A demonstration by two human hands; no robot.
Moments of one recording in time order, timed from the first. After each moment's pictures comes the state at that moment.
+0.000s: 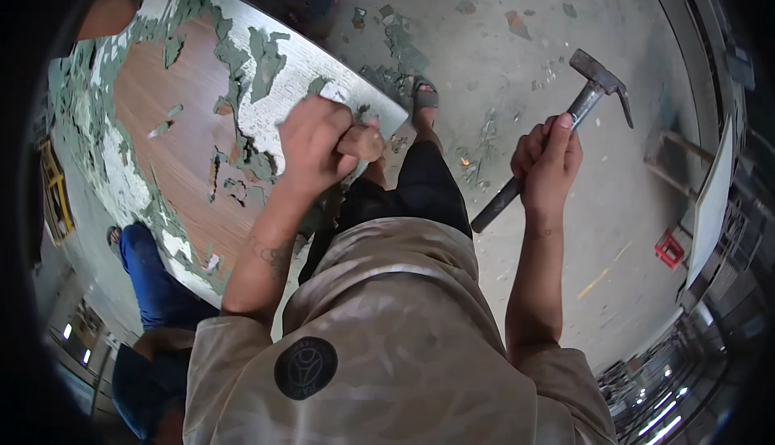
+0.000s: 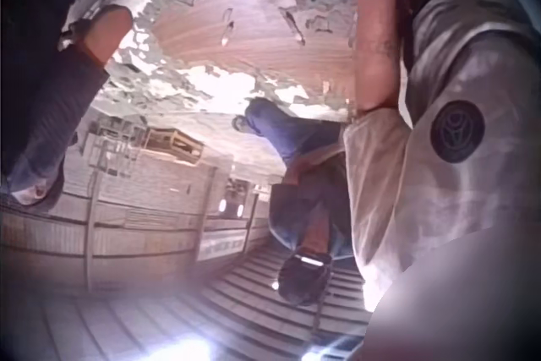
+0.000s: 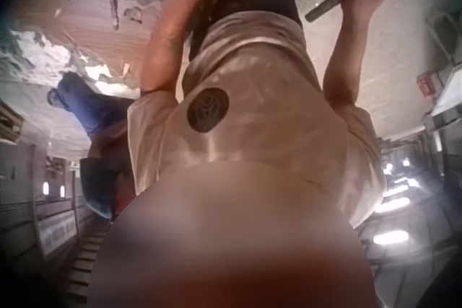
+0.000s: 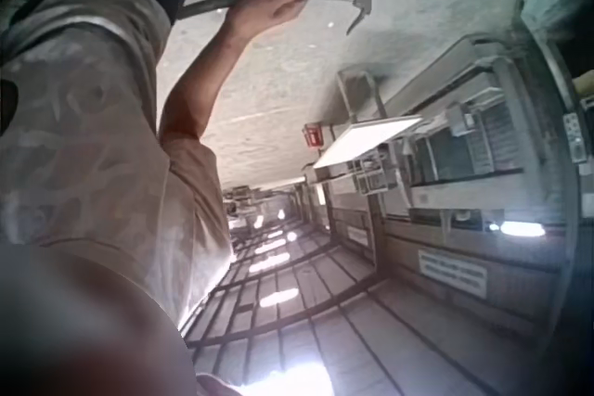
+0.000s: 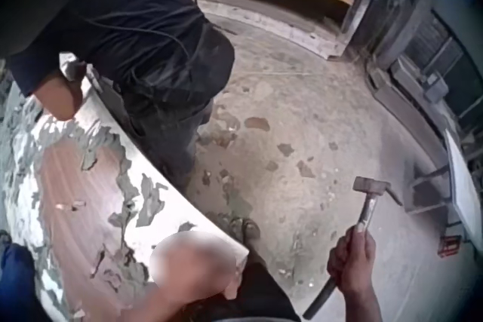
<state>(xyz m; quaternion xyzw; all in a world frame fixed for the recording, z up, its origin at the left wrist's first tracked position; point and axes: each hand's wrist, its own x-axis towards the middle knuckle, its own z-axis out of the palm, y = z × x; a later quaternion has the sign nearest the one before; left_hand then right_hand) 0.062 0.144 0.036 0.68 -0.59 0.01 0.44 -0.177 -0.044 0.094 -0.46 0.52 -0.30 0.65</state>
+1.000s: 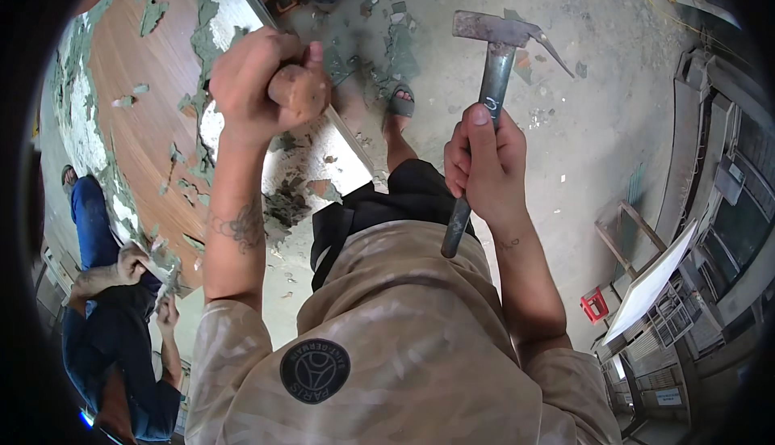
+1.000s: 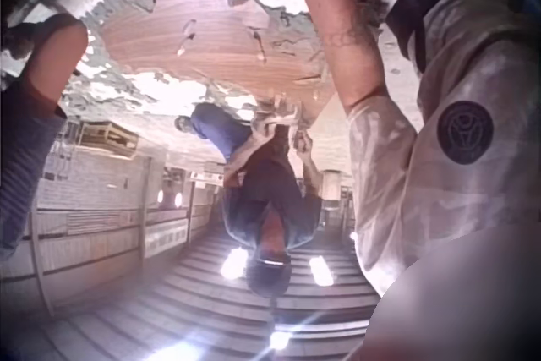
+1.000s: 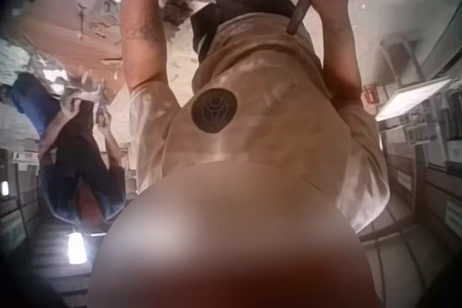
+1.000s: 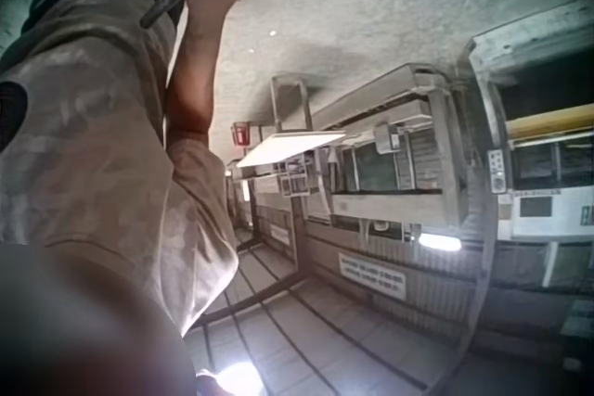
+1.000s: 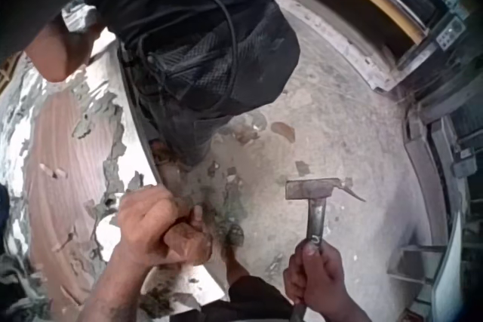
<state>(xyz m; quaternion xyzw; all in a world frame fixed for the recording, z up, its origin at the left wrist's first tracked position) 0.159 0.055 0.034 0.74 -0.46 0.19 0.45 -0.047 -0.126 0.080 -0.56 0.35 0.00 0.75</state>
